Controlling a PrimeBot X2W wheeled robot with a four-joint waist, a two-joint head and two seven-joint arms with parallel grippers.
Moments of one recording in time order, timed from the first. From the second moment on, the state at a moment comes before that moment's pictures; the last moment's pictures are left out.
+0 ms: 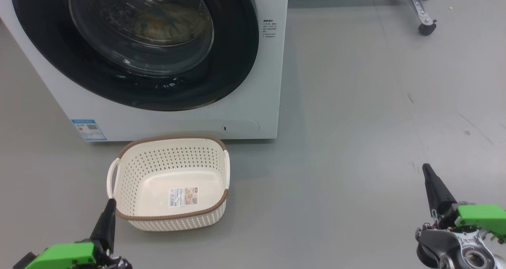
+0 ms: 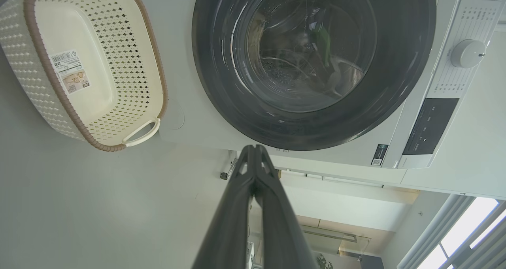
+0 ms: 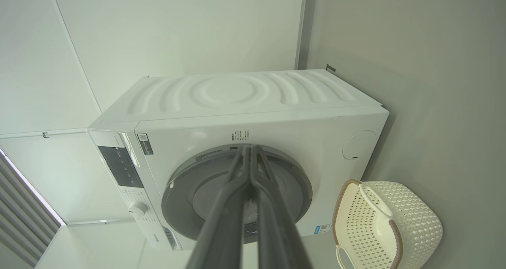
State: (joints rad) left arm -0.06 0.04 0.08 0.28 -1.60 -0.12 0.11; right arm -0.05 -0.03 -0.13 0.28 1.60 0.13 0.11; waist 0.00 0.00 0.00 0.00
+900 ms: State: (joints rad) left arm -0.06 0.04 0.08 0.28 -1.60 -0.12 0.11; right arm -0.05 -0.03 -0.13 0.28 1.60 0.13 0.11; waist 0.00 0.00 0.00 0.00
